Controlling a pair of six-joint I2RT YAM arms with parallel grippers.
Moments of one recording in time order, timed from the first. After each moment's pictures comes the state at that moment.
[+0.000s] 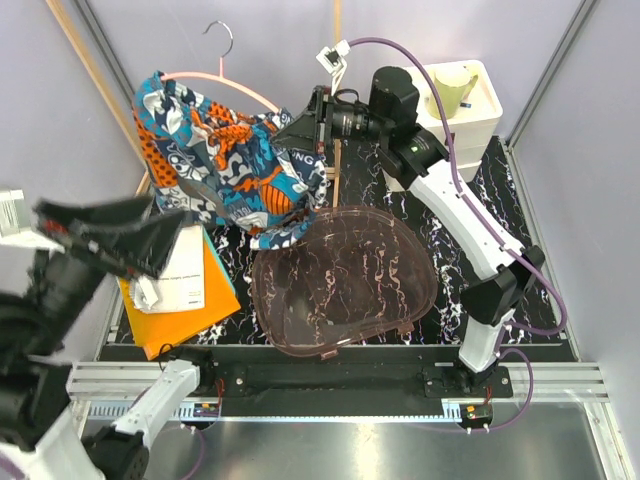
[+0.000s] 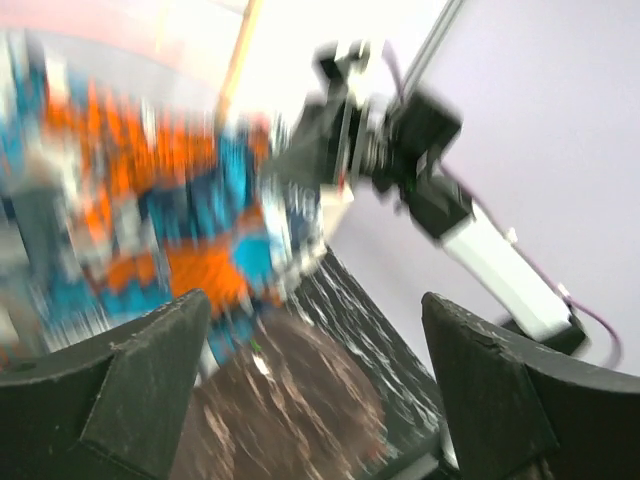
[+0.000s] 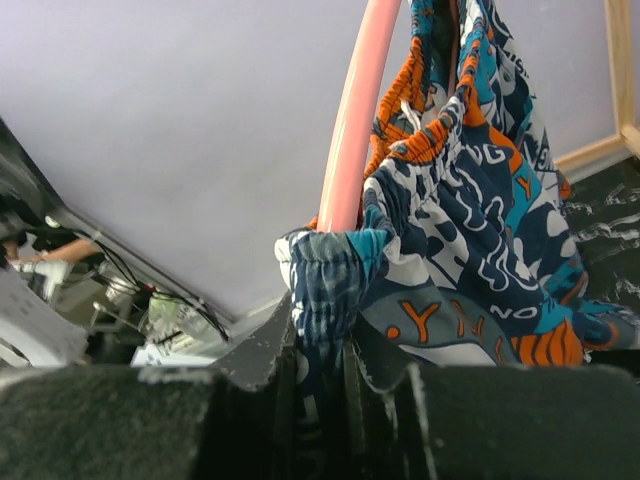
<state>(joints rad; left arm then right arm) -0.18 0.69 1.79 -0.87 0.33 -0.54 0.64 1.84 2.12 -0.14 -0.82 0.65</state>
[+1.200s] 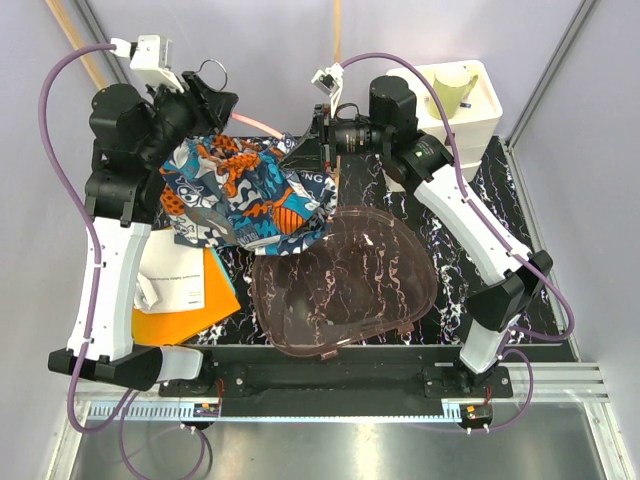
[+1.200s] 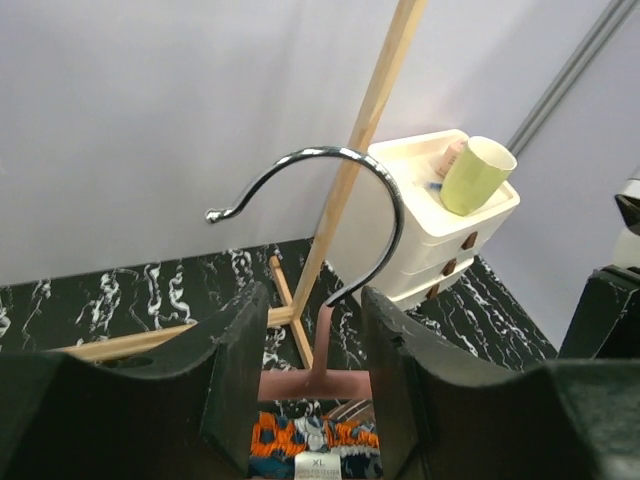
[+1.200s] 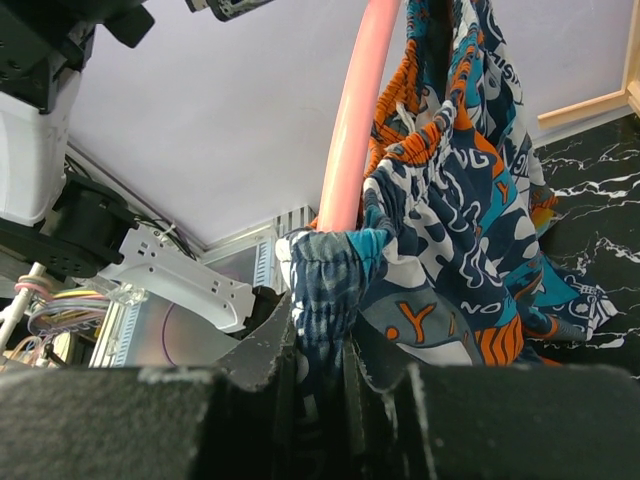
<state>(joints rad) -0.18 1.32 1.85 -0.49 0.25 -0.29 0.64 1.77 2.03 -0.31 -0.91 0.39</state>
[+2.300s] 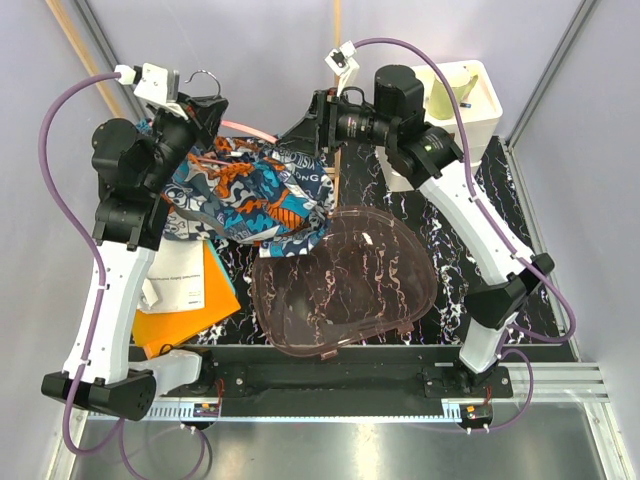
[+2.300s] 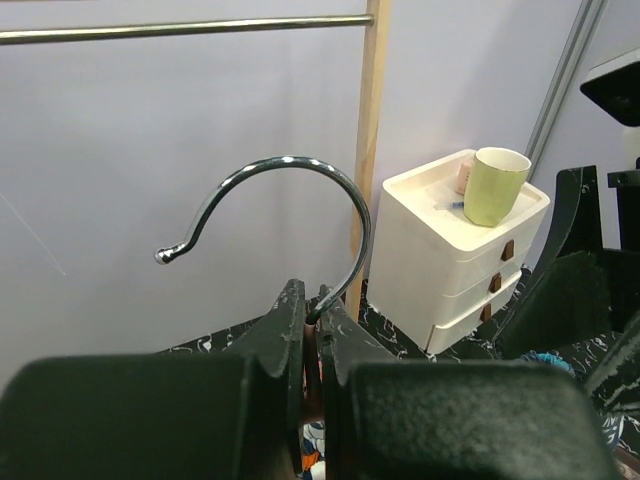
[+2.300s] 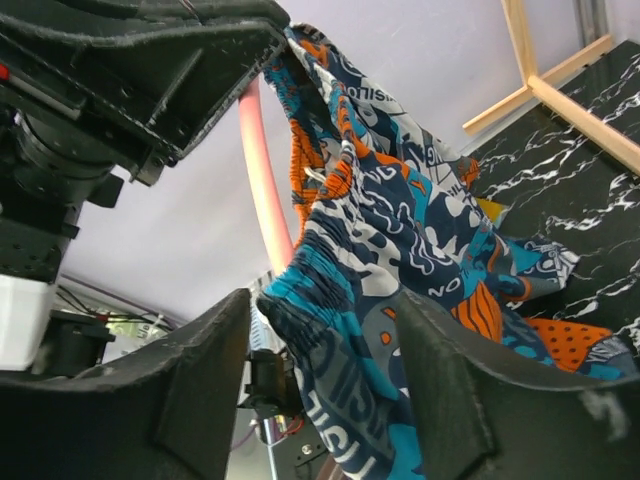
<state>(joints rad) -0.18 1.16 1.56 -0.16 0.30 -0.10 0.64 1.79 2.16 -0.43 -0.65 0.53</state>
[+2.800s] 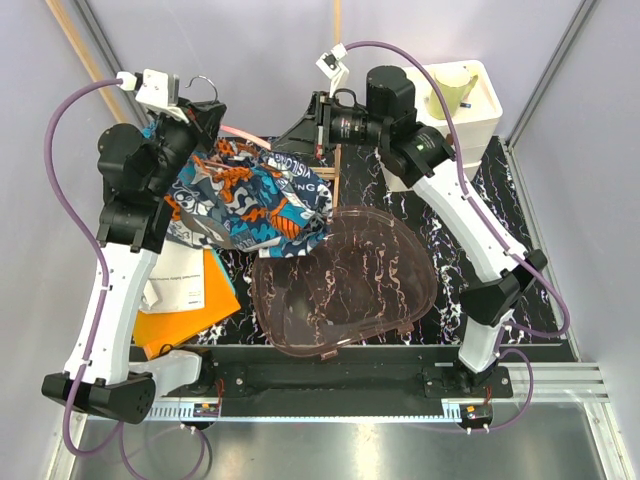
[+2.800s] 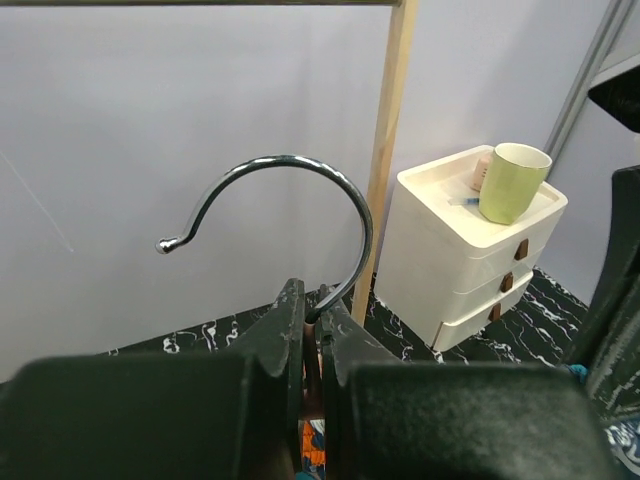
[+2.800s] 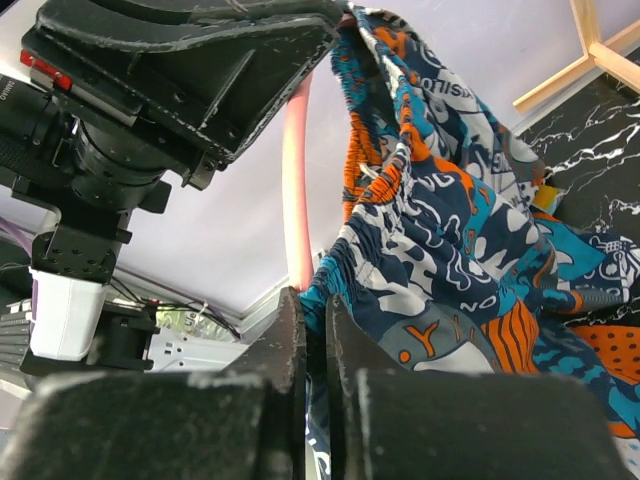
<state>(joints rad) -0.18 1.15 1.50 -0.14 0.26 -0.12 0.65 1.83 2.20 -0.43 -0.70 0.63</state>
